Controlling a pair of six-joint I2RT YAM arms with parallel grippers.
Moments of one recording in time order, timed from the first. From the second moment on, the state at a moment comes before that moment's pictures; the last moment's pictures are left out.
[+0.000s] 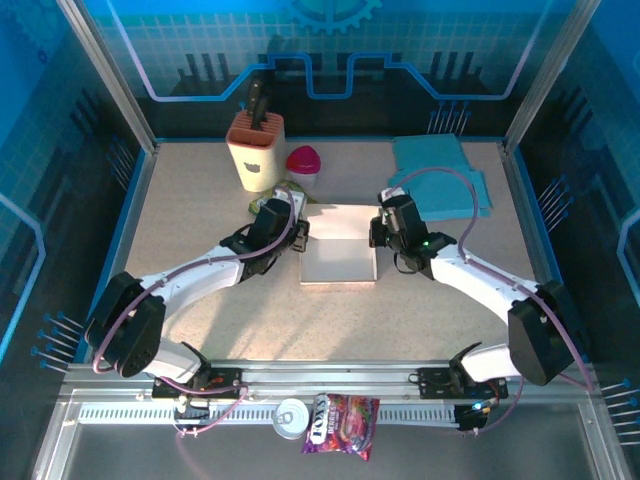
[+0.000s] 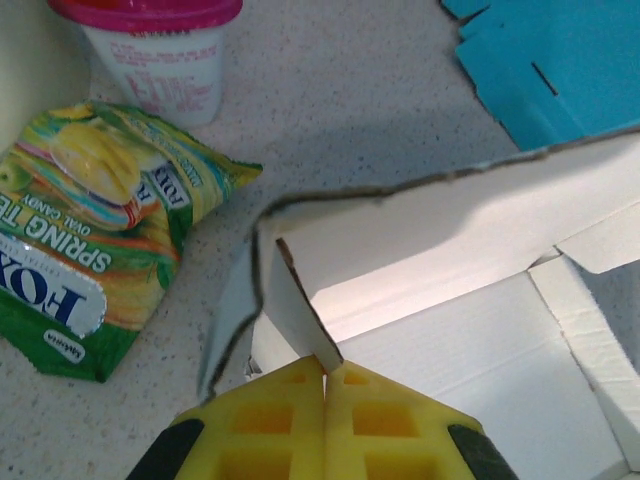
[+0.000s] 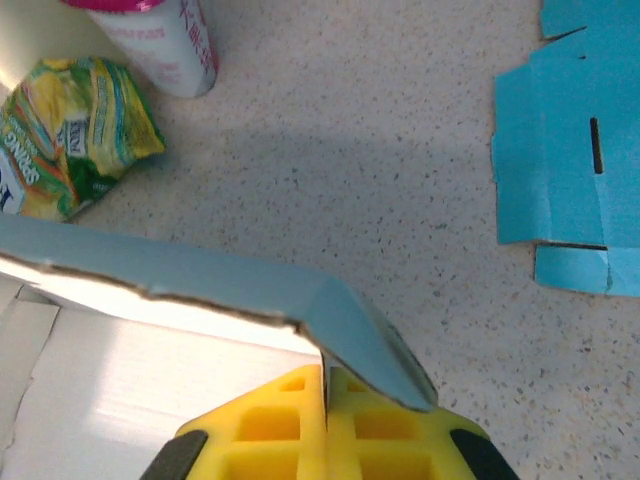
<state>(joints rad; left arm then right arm) -0.58 1.45 0.87 -0.01 -0.13 -0.29 0.53 1.38 0.84 -0.13 0.20 0.34</state>
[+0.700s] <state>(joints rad) -0.56 1.49 0.54 0.53 0.01 -0.27 0.58 1.35 0.38 0.64 0.24 0.32</state>
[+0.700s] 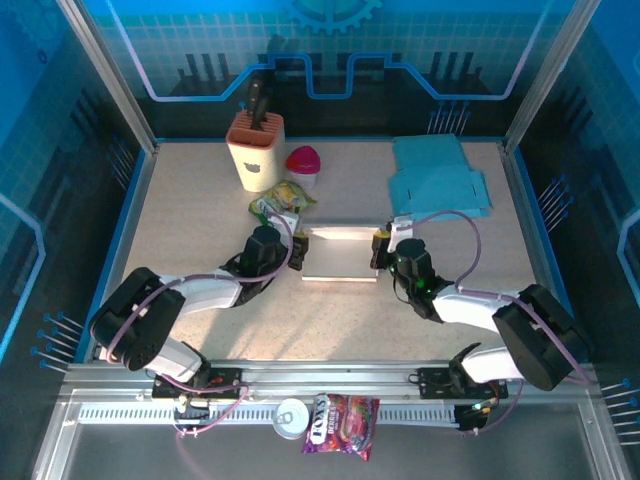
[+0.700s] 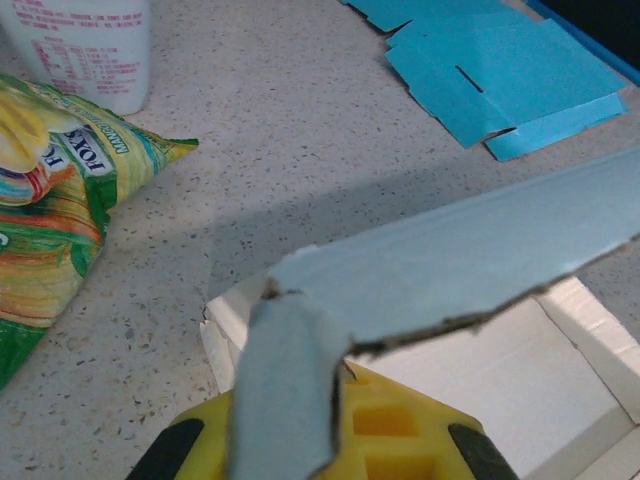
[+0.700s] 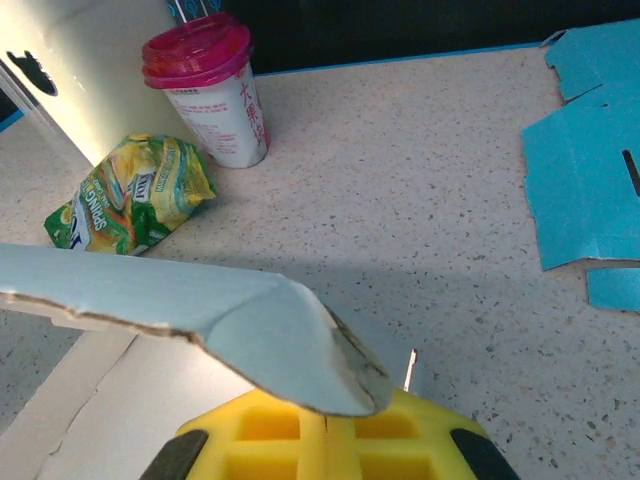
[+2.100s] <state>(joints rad) -0.45 1.07 0.71 -0.18 -0.01 -0.55 0.67 1.30 0.46 0.38 0.41 0.24</state>
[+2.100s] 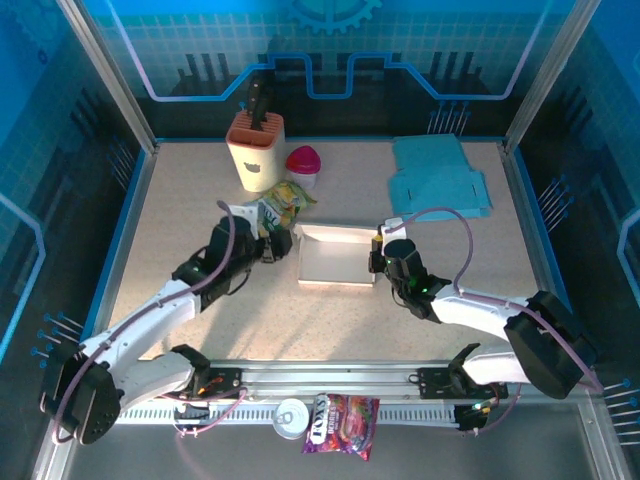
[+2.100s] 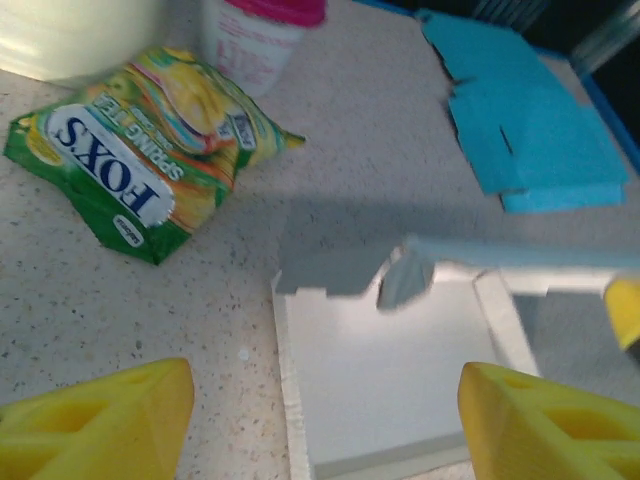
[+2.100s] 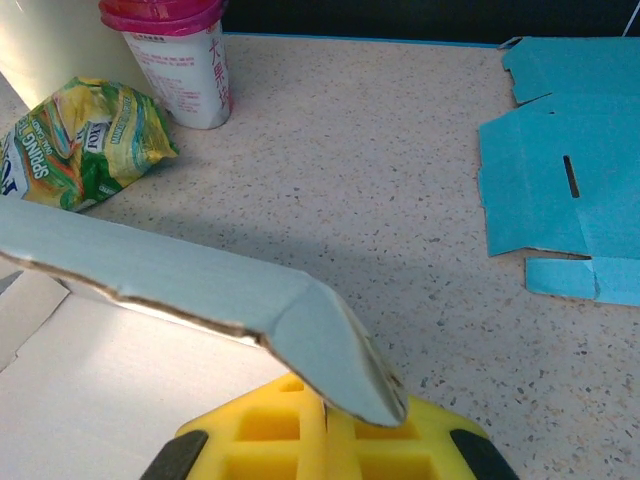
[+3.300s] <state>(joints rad) -0.34 1.60 1.07 -0.31 0.30 -1.06 0.67 1.32 0.48 0.39 0.39 0.23</state>
